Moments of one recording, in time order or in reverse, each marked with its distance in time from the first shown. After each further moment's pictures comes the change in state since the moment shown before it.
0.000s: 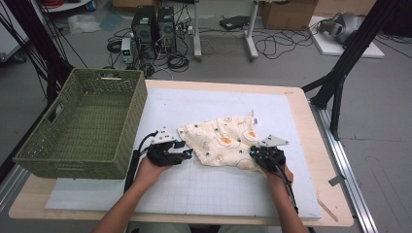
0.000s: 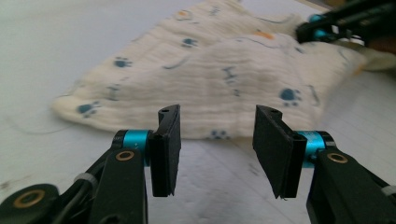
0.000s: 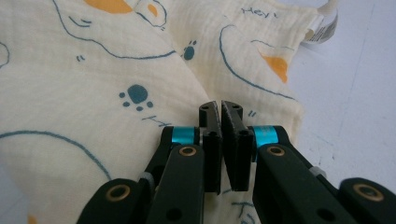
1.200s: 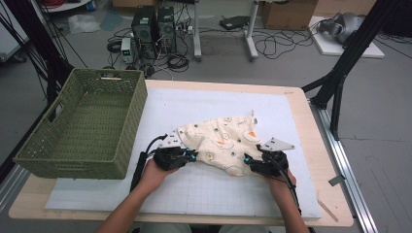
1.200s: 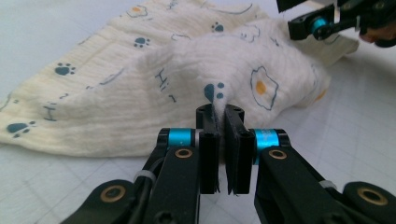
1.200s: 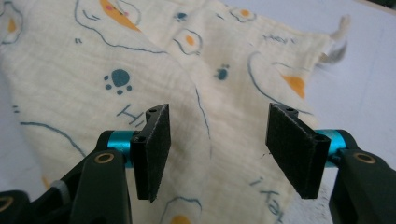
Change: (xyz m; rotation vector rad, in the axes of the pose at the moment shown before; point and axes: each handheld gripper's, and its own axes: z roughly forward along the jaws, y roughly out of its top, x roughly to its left) left arm -0.011 0.006 -0.002 0.021 -0.046 0.016; right arm 0.014 0.005 -0.028 -0.072 0.073 -0.008
